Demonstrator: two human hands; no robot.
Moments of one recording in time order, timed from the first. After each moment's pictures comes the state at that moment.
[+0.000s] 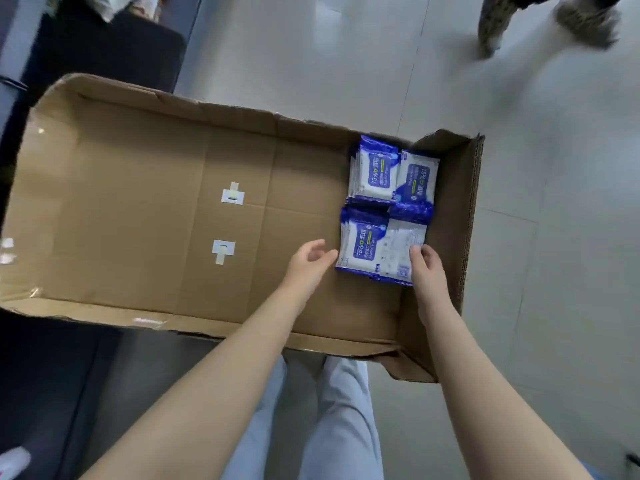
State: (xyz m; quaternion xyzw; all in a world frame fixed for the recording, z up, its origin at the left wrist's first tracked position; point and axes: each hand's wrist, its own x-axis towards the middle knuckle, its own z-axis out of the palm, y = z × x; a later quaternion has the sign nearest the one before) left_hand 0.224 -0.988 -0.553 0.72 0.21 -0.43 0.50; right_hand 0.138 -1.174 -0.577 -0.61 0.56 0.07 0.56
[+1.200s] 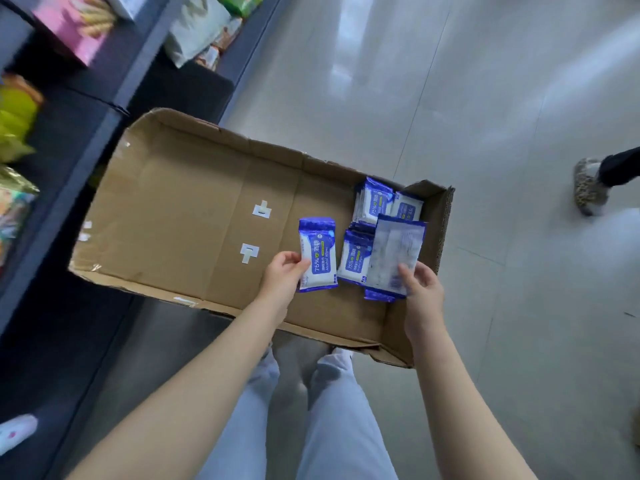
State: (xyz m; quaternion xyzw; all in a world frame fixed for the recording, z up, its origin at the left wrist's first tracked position) left_hand 0.207 -0.921 -0.441 0.66 0.27 -0.33 0.61; right_hand 0.129 -1.125 -0.422 -0.57 0.51 -0.04 0.65
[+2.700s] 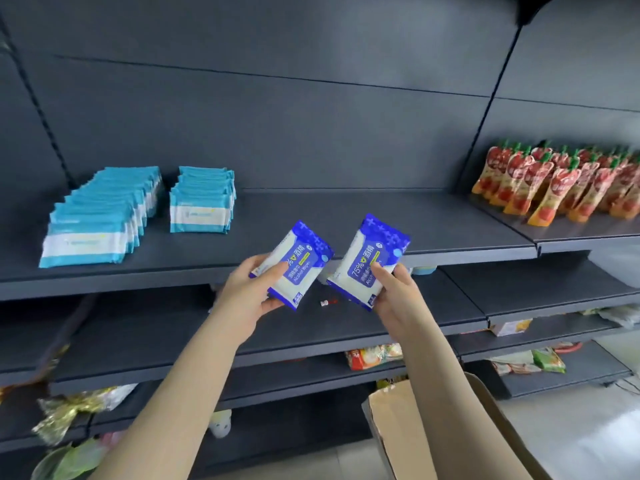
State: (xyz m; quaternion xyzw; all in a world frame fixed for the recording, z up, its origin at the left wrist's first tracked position) left_hand -0.022 -0.396 -0.020 0.51 0.32 0.31 0.74; right_hand 0.147 -0.549 -0.024 -0.54 -0.15 0.32 0.76
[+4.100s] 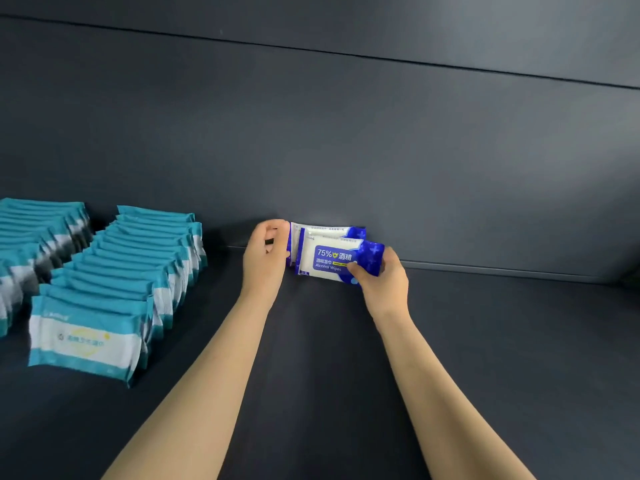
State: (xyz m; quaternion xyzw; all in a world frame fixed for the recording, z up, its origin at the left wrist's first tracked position) left_hand 0.284 -0.085 -0.059 0.58 0.40 0.49 0.50; right_hand 0.425 -0.200 -0.062 -0.73 -0.31 0.16 0.59
